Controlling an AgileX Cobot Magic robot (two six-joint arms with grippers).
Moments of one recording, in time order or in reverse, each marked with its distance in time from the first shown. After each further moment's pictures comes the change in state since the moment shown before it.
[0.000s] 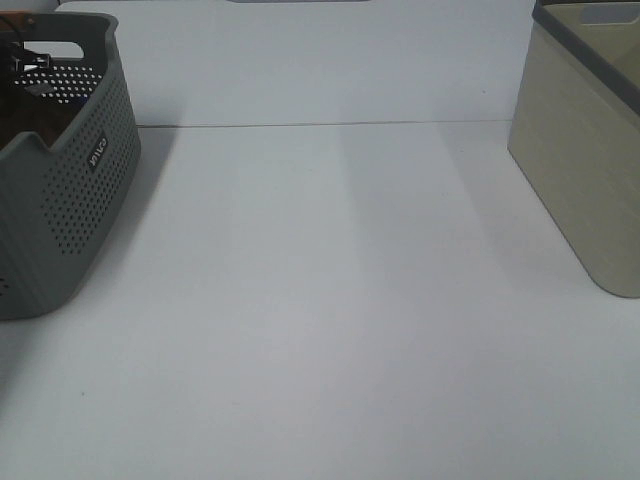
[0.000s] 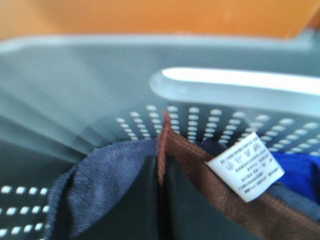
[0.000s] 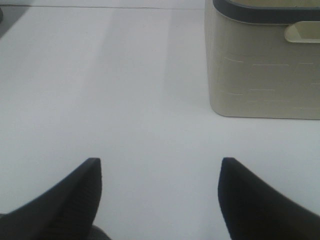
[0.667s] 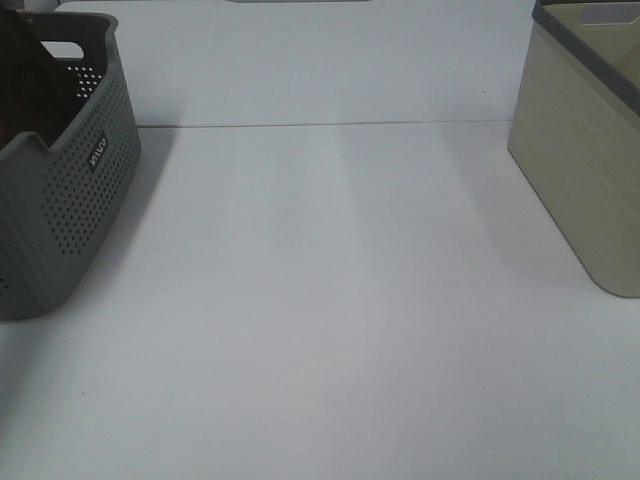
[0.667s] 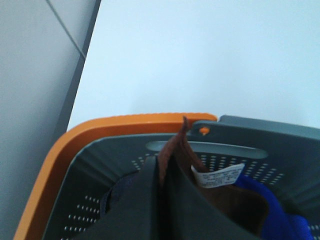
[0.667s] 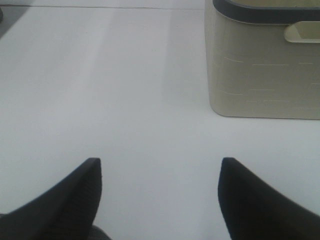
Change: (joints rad) left arm -0.059 -0.282 -0.003 -0.026 0.125 0.126; right arm 0.000 0.000 0.000 0.000 0.000 0.000
